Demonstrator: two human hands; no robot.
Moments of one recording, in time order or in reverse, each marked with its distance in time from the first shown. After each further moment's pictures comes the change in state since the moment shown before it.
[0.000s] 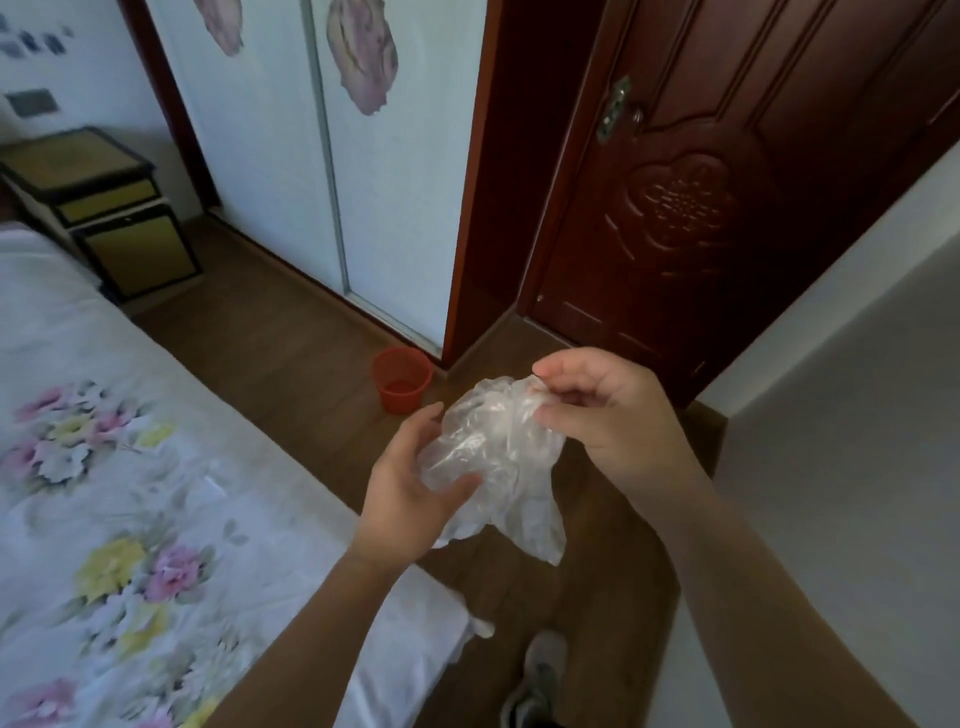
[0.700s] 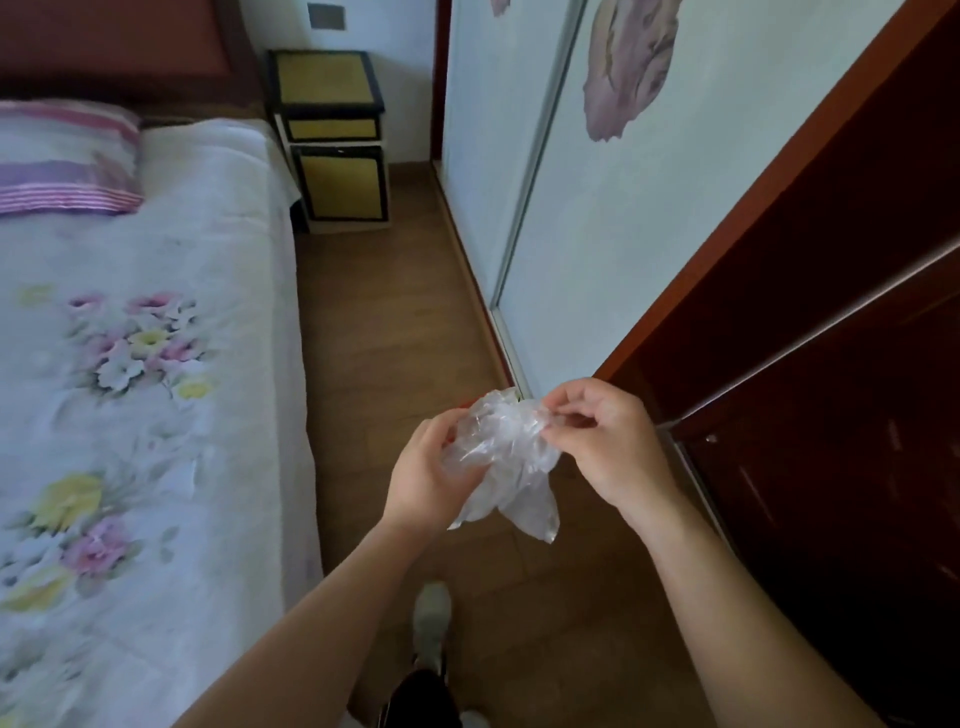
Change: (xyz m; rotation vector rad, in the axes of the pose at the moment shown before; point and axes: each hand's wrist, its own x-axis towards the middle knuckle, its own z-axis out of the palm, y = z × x) left_hand 0.432 -0.119 0.068 0.157 0.591 -0.318; right_hand 0.543 0.120 0.045 -0.200 -0.637 -0.080
